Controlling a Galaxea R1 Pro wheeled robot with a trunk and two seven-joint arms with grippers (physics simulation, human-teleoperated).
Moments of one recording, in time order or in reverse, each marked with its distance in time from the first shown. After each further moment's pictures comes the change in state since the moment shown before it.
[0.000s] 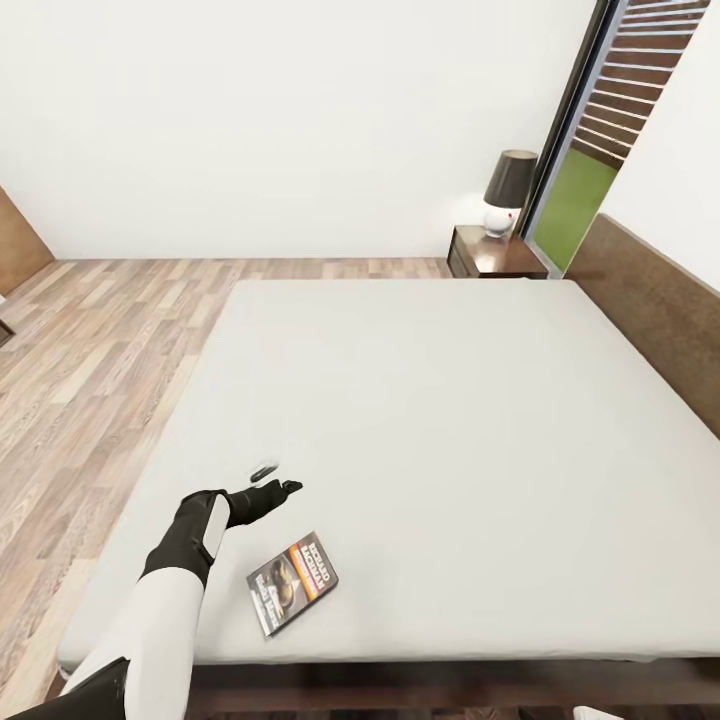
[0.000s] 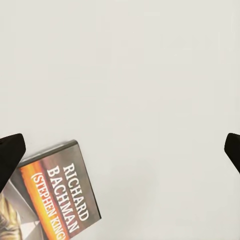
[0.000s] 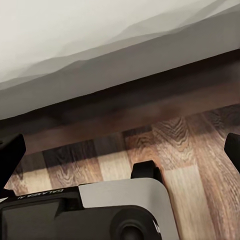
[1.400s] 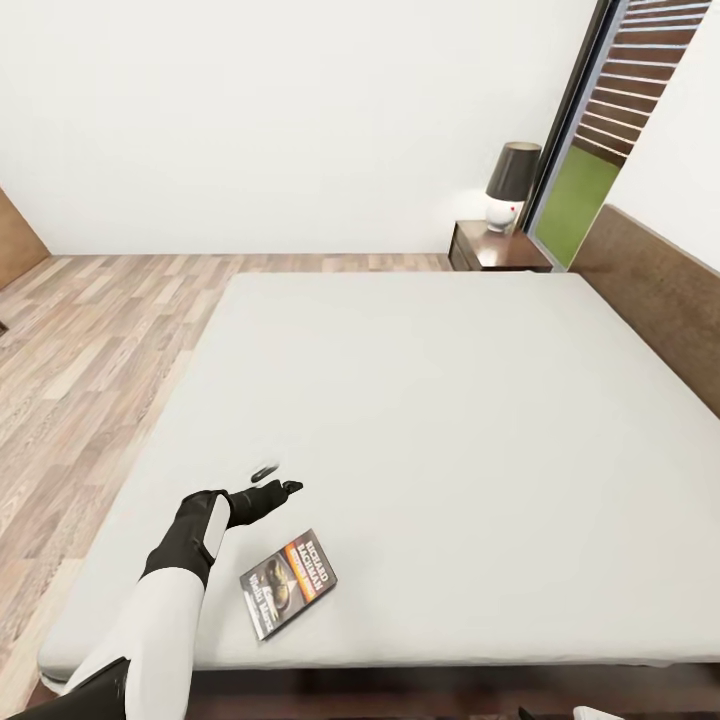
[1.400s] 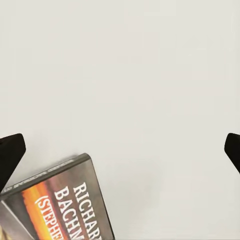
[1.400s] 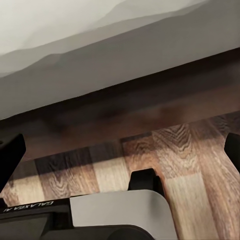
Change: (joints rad) left arm 0.000 -0.002 0.000 0.001 0.001 0.000 0.000; right arm 0.000 0.000 0.000 0.000 -0.002 0.000 0.001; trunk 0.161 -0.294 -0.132
